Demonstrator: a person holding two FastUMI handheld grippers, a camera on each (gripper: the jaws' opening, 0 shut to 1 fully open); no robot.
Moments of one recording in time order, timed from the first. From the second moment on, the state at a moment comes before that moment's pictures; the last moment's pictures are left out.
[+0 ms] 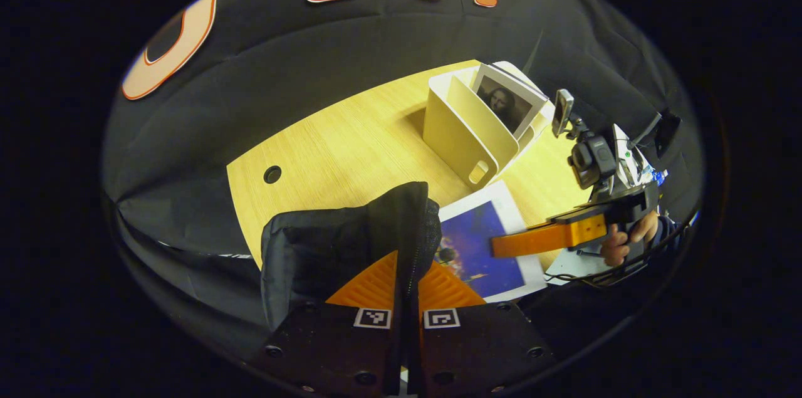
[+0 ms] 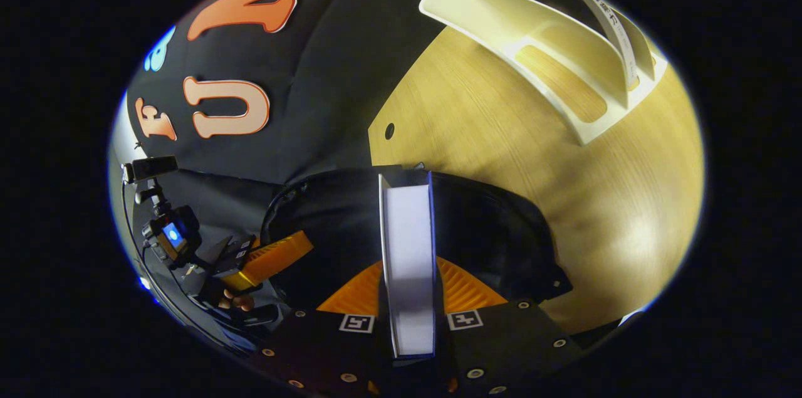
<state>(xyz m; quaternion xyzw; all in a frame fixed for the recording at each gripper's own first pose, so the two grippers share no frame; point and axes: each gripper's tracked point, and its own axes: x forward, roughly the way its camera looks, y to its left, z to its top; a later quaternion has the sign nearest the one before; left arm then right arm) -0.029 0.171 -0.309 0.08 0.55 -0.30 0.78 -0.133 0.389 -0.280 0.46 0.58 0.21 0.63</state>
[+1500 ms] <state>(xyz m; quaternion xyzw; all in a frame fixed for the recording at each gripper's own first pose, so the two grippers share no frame) -0.032 0.164 -0.321 0.03 0.54 -0.26 0.80 -0.131 0.286 -0.286 0.18 0.65 0.22 0.71</state>
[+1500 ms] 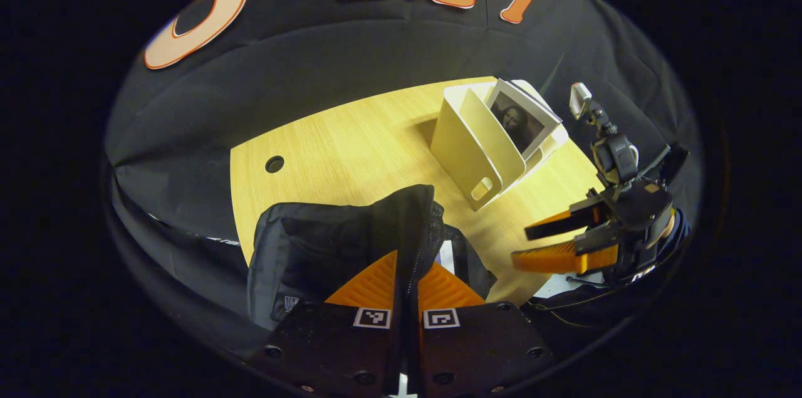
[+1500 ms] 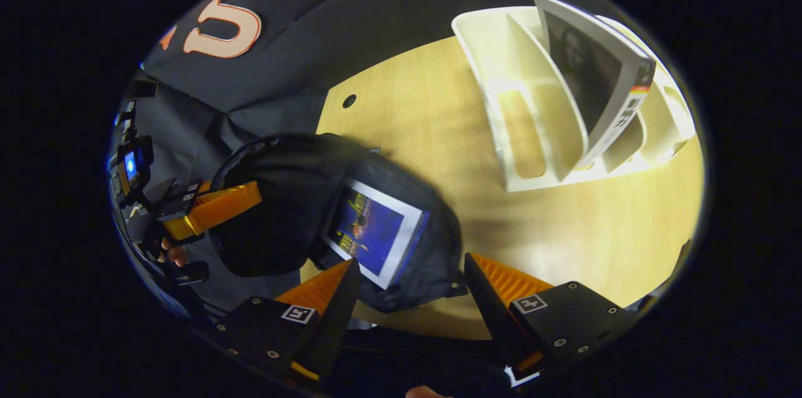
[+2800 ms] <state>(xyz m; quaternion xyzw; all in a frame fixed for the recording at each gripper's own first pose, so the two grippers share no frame) -0.047 0.169 -0.335 -0.03 0.57 -0.14 0.81 0.080 0.134 -0.309 0.01 0.68 0.16 0.72</state>
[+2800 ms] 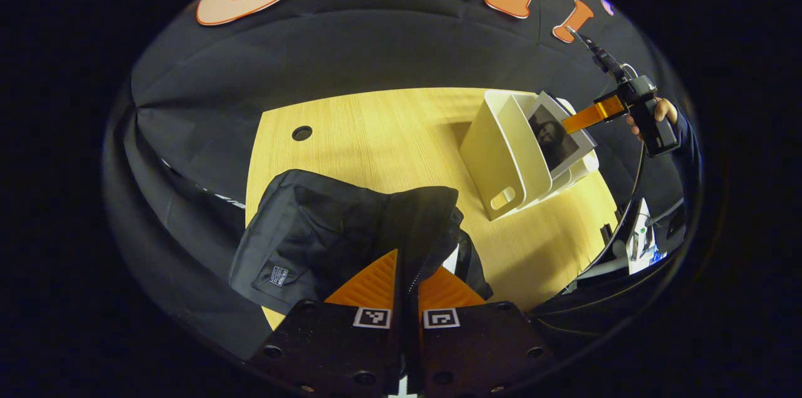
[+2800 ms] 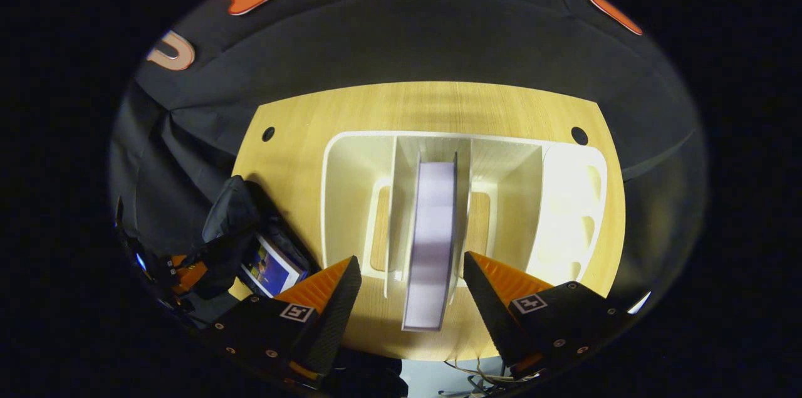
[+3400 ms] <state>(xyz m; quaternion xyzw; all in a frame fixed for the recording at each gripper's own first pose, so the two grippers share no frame) -0.047 0.161 -0.332 -0.04 0.58 -0.12 0.80 0.084 0.122 -0.316 0.03 0.68 0.14 0.72</state>
